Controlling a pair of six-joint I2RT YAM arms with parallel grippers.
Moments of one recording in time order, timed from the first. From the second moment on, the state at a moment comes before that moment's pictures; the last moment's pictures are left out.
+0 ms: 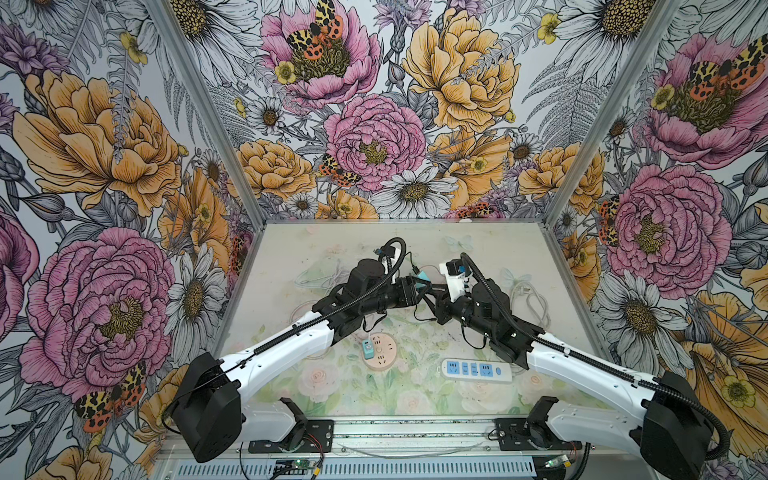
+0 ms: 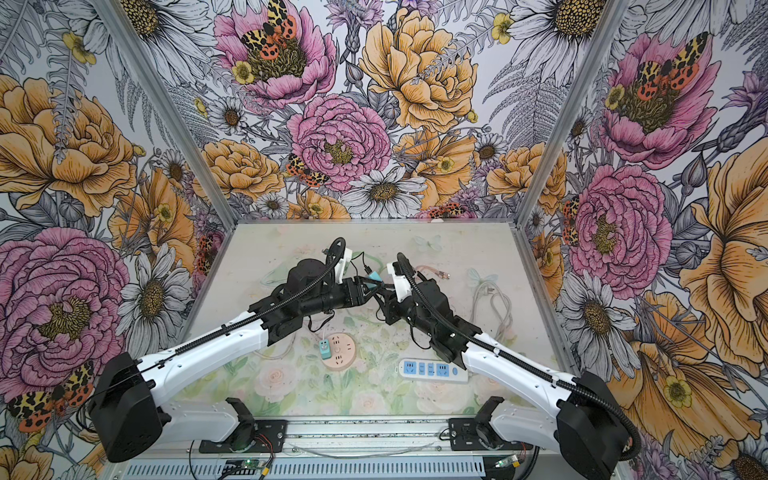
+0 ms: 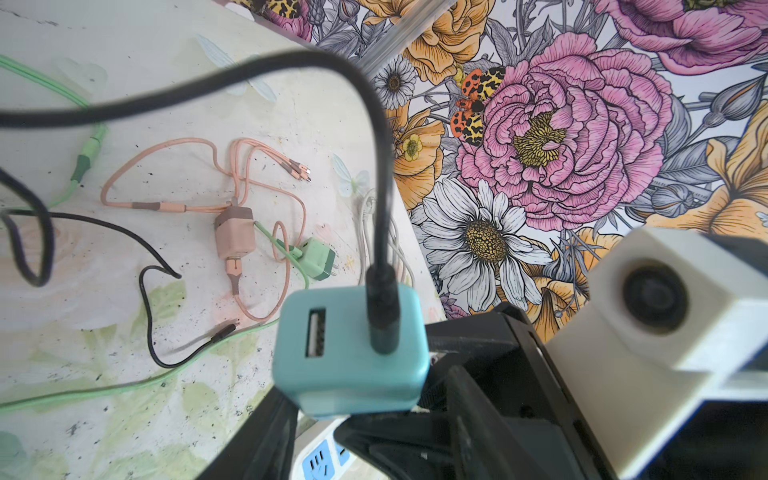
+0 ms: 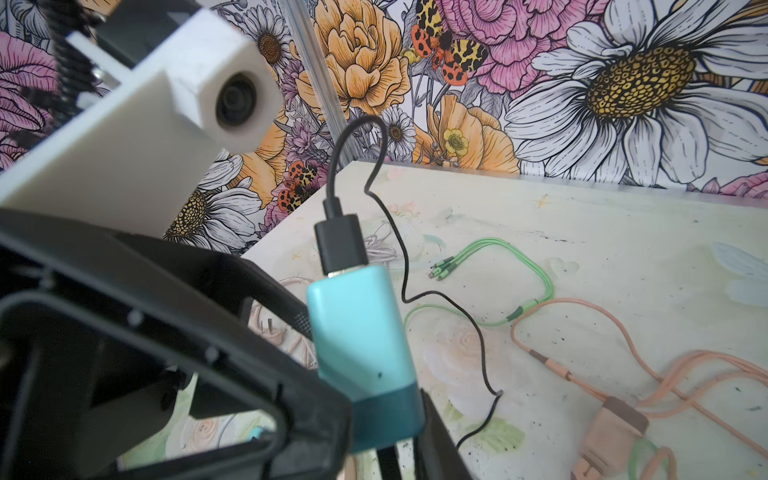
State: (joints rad) left arm -0.77 1.31 0.95 -0.01 0.23 -0.82; right arm 0.74 1.15 0.69 0.18 -0.08 0.31
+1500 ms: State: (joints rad) left arm -0.70 1.13 1.12 -0.61 0.05 -0.06; right arm 0.72 0.97 0.83 -0.06 -0.36 0.36
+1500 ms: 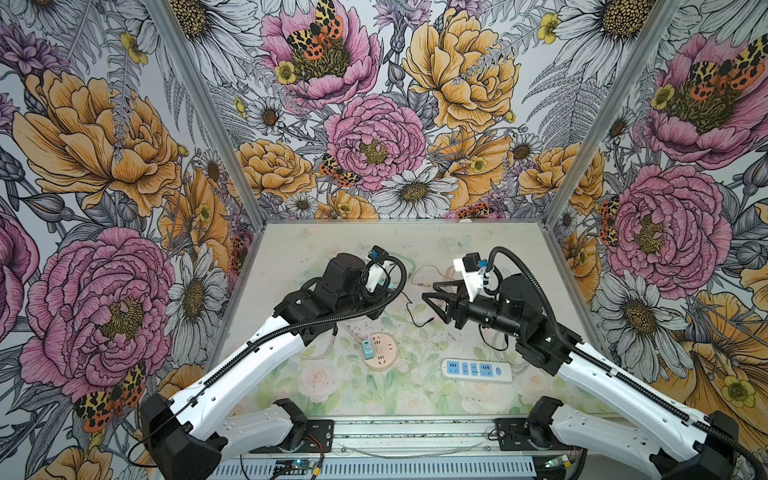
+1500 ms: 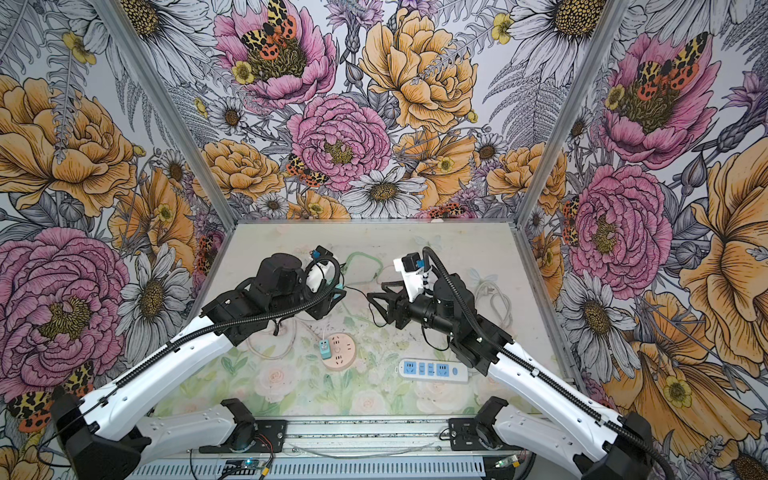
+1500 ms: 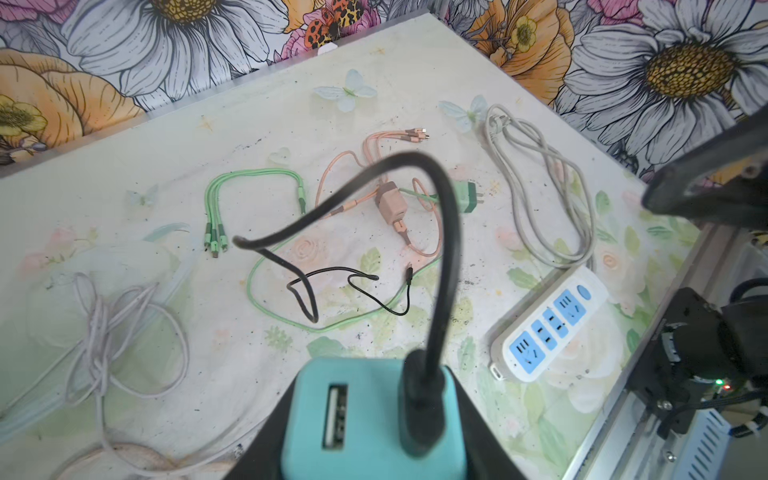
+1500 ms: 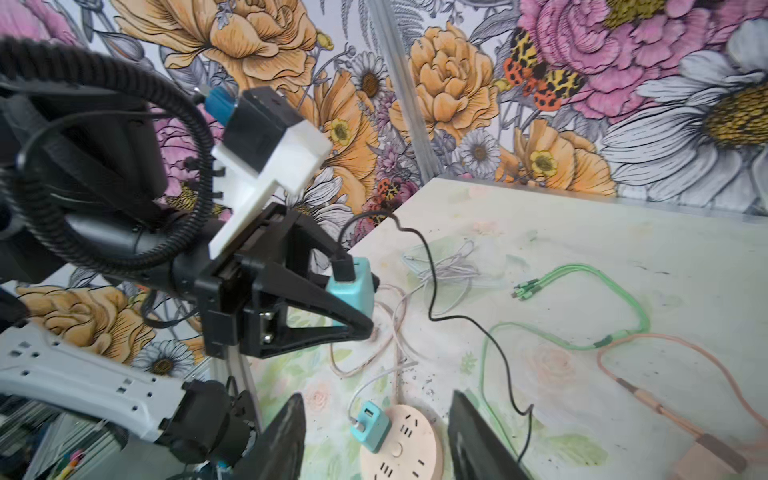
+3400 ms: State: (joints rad) left arm -0.88 1.23 1.18 -0.72 0.08 0.25; right arm 0.65 1.27 0.85 0.08 -0.73 0.52
